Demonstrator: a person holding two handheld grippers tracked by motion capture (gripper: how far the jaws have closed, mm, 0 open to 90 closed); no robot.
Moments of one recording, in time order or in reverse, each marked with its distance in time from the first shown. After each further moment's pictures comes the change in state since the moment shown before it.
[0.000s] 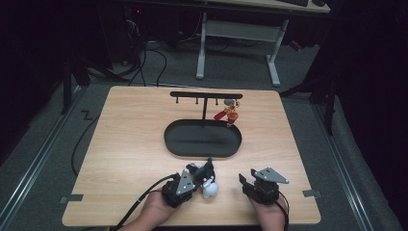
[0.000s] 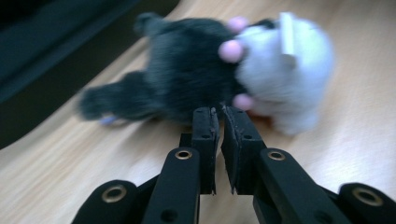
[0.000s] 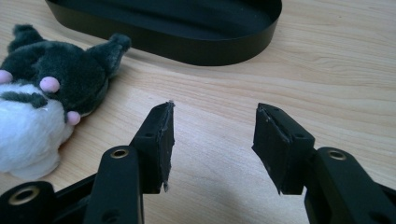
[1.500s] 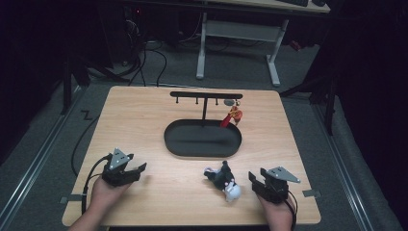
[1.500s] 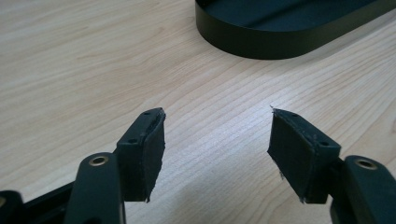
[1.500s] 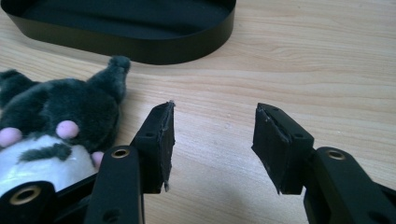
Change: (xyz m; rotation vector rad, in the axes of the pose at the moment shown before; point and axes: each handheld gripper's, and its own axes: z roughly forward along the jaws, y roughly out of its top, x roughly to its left) left arm 0.128 -0.079 -0.086 -0.050 0.288 -0.285; right arm -0.027 -0.006 -0.004 -0.002 -0.042 0.077
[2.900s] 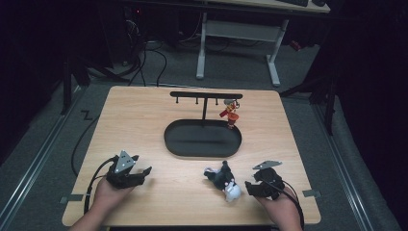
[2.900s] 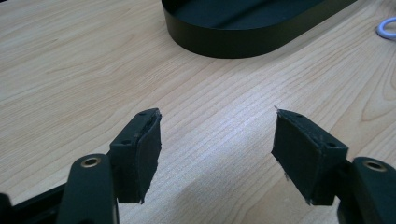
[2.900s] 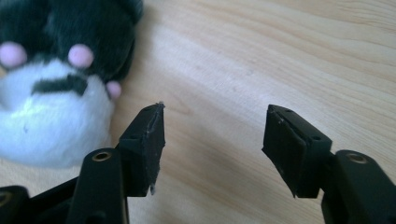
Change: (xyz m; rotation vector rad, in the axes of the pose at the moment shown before) left arm -0.013 0.002 0.003 -0.002 -0.055 0.067; right arm 0.017 0.032 0.004 0.420 0.012 -0.201
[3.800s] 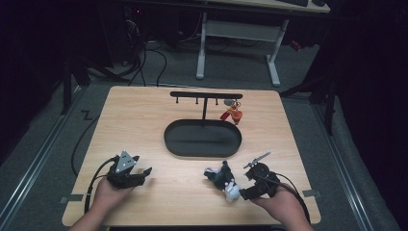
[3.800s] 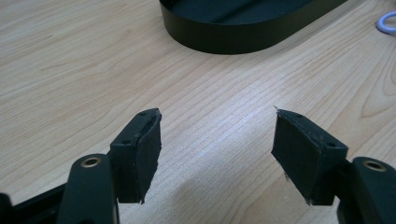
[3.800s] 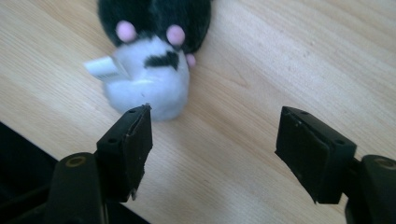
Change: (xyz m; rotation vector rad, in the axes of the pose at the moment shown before) left arm 0.000 0.000 0.002 0.014 -0.010 0.003; right arm 0.018 0.032 -0.030 0.226 0.118 -0.089
